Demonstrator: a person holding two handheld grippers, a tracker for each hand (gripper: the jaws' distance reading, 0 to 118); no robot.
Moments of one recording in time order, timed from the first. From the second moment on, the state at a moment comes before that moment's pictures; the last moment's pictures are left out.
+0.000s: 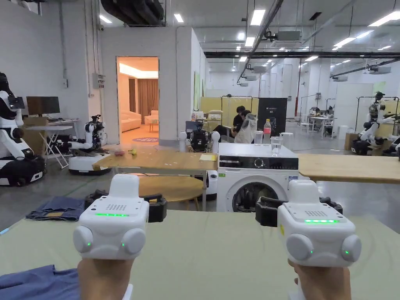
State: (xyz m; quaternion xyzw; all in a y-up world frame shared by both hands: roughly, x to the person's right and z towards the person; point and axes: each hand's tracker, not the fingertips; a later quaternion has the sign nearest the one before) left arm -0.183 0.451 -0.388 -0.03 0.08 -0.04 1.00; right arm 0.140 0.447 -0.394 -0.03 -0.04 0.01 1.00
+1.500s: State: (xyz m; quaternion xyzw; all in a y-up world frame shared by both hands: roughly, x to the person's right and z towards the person) left arm -0.338 0.441 -0.297 -0.04 0.24 -0.04 0.97; right arm -0.023 0.439 -0.393 -0.01 0.11 0.00 0.99
